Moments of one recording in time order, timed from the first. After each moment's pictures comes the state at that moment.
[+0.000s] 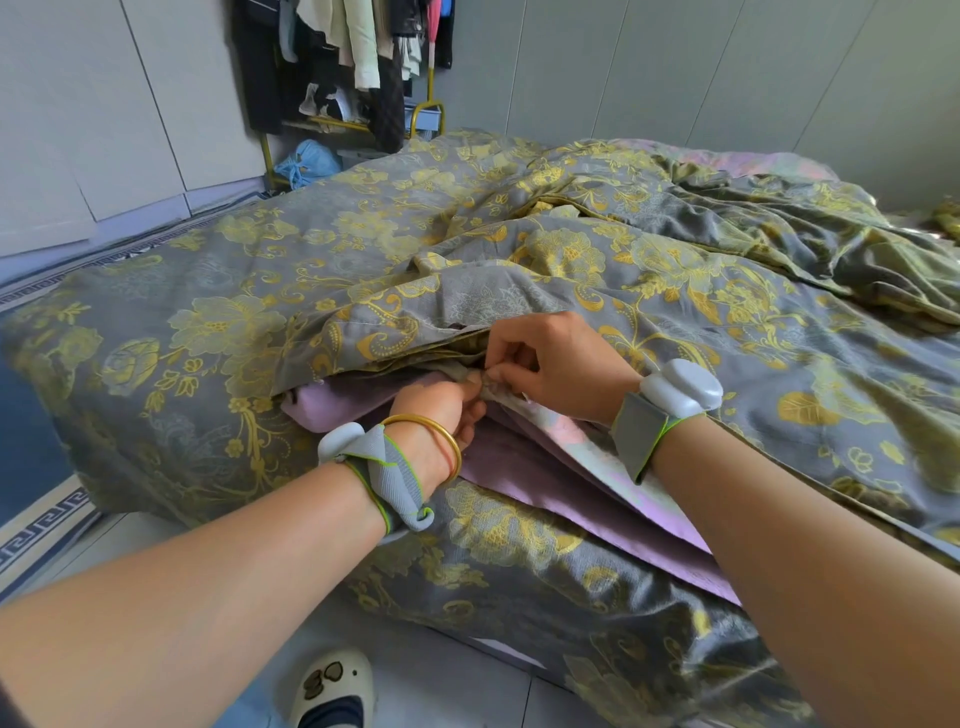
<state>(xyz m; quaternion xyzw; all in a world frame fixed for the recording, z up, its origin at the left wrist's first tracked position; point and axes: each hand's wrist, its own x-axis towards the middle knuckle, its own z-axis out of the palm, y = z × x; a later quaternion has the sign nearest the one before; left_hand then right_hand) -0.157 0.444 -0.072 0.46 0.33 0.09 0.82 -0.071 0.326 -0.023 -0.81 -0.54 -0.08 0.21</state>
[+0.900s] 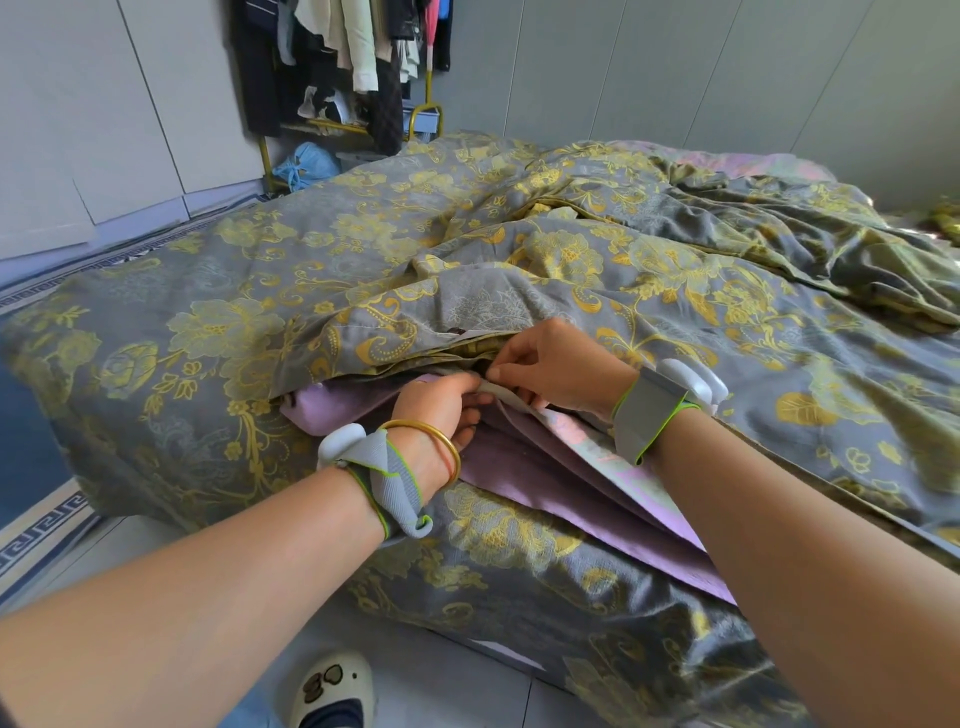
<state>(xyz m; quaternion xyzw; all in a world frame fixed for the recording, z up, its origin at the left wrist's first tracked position) -0.153 0.441 -0.070 0.51 0.34 0.09 0.79 -0.073 0.331 -0.020 -0.88 -0.38 0.11 0.28</state>
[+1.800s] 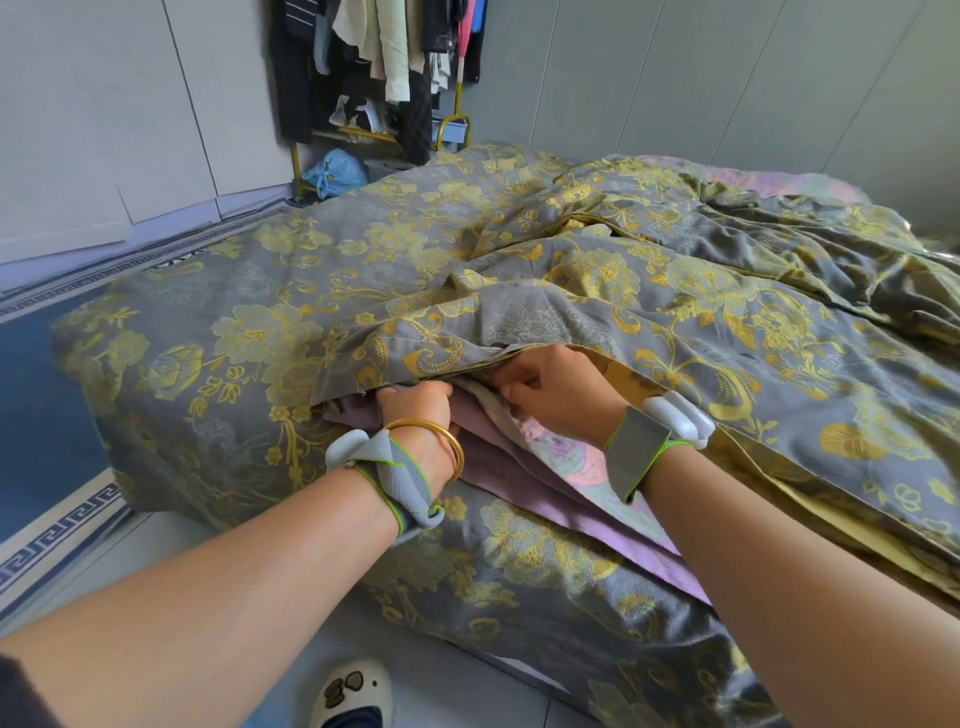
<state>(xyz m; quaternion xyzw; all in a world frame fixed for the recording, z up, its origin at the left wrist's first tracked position) -0.147 0.494 -0.089 0.40 0.42 0.27 0.77 -0.080 0.365 -0.036 -0.89 -0.39 0.05 0.24</state>
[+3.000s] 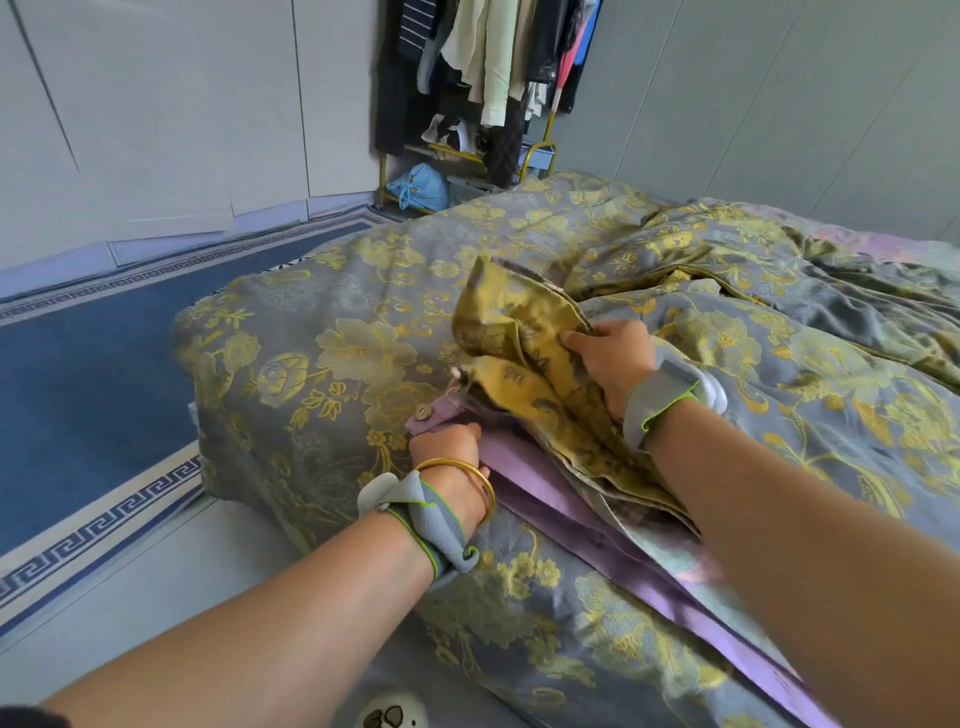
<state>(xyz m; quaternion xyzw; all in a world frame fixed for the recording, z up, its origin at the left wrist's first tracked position) -0.177 0.559 -0.092 0.34 0.48 0.20 0.78 -0.042 0.484 -0.013 -0.88 -0.16 0.02 0.44</state>
